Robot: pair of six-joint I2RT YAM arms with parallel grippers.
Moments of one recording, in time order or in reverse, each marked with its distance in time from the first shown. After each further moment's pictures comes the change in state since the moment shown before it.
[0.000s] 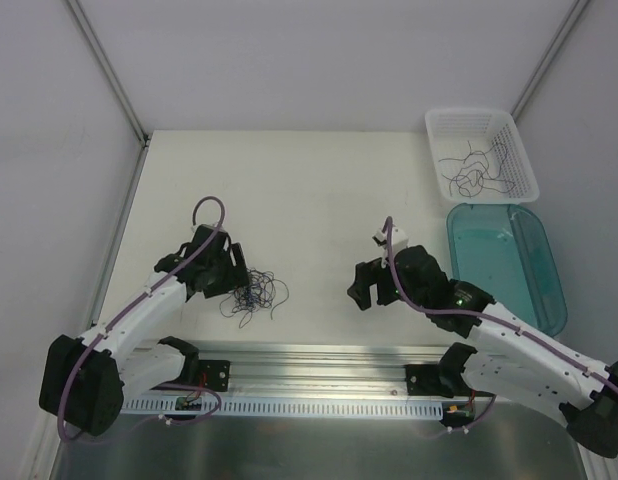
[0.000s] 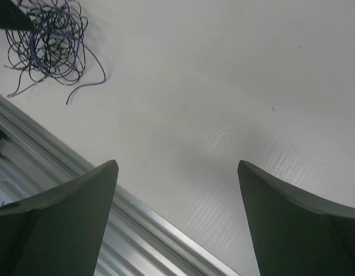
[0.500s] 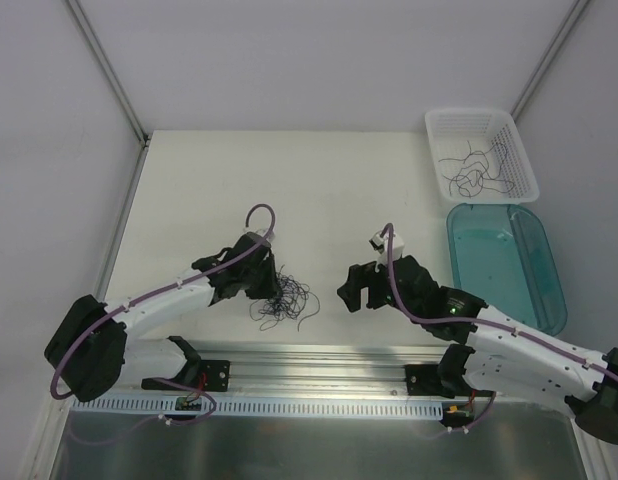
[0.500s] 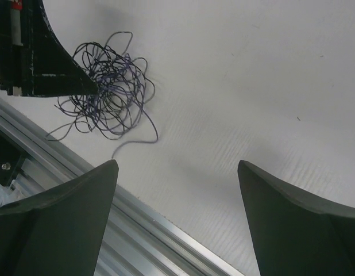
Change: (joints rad) left arm -0.296 0.180 0.005 0.239 0.055 -0.065; right arm 0.195 -0.013 -0.064 0.099 0.172 0.140
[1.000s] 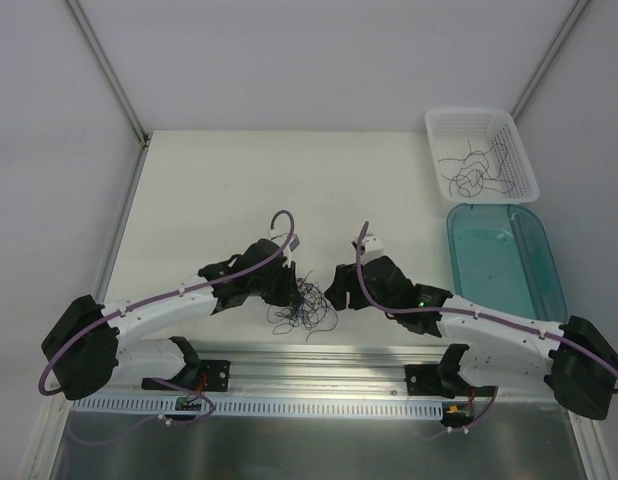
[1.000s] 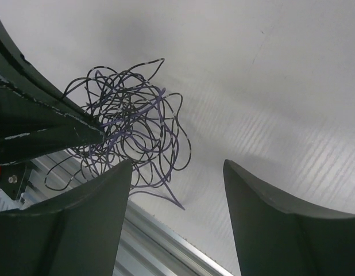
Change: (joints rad) left arm -0.178 -0.018 0.014 0.125 0.072 0.072; right arm 0.013 0.217 -0.071 0.239 -0.048 0.138
